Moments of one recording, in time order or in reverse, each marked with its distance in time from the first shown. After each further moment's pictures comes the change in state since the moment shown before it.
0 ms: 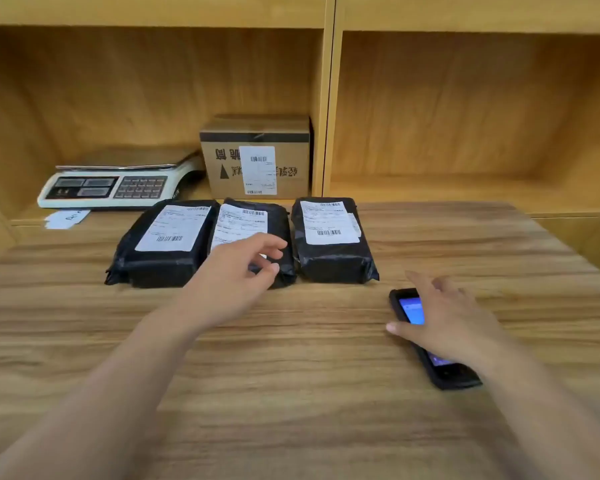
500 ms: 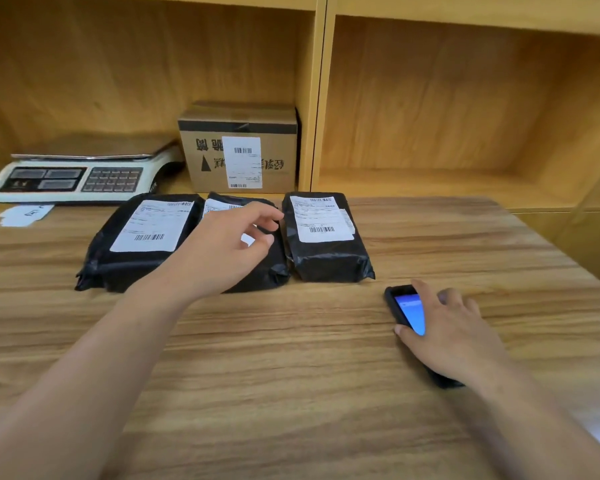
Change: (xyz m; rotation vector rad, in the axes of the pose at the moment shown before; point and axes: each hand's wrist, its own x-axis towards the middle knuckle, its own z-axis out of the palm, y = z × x) left_hand 0.038 -0.005 -0.017 0.055 0.027 0.107; right_hand -0.007 -0.002 0.016 -0.070 0.004 0.152
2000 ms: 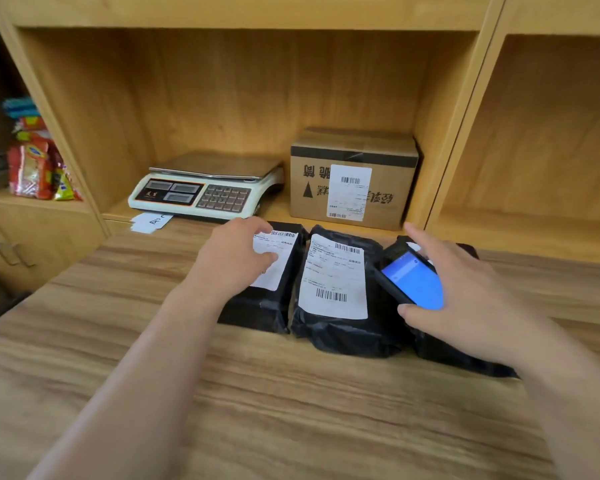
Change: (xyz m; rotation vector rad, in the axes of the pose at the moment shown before) left_hand 0.022 -0.122 -0.076 0.275 0.232 -0.501; right_hand 0.081 -0.167 -0.069 0.308 0.006 -0.623
